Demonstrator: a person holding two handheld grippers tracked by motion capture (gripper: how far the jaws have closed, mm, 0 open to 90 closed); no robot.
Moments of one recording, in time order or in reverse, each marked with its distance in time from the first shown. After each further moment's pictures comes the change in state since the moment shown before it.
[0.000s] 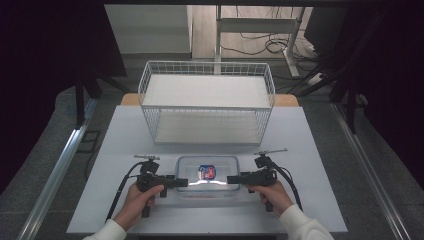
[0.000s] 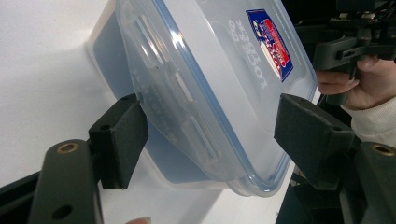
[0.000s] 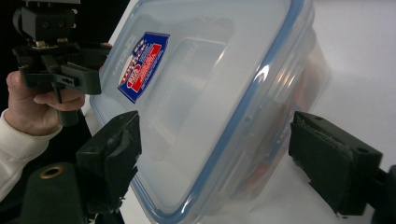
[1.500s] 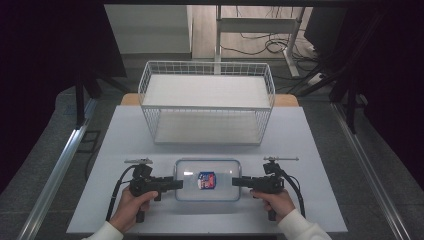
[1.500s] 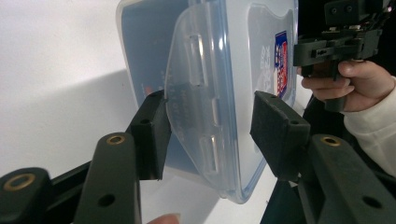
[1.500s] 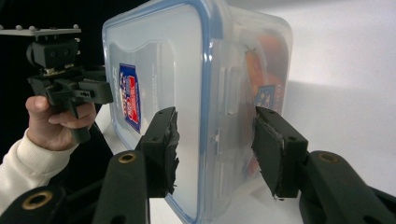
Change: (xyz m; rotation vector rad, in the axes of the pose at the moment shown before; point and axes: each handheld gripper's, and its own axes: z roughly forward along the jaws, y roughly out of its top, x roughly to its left) left arm -0.017 -0.013 -0.022 -0.059 0.018 0.083; right arm 0.013 -0.022 -0.022 -0.116 0.016 0.060
